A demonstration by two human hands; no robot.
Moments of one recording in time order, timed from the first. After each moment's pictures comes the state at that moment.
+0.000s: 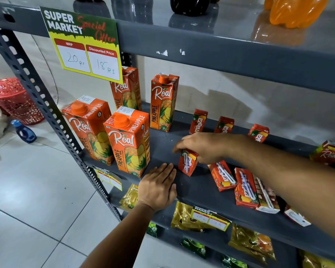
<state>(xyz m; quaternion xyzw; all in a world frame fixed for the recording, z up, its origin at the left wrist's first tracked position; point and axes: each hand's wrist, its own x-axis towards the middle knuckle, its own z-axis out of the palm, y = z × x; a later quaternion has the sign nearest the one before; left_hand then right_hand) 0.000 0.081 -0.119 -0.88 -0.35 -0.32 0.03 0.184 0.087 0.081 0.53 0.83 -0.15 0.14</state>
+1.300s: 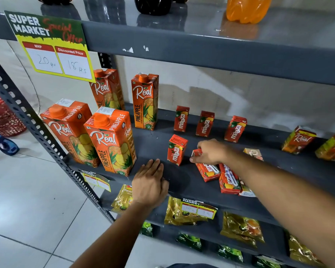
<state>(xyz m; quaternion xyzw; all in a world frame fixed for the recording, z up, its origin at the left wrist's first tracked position) 0.015 0.066 -0.096 -0.87 -0.45 -0.22 -0.03 0.248 0.064 0.016 0.78 0.59 -0.18 0.11</state>
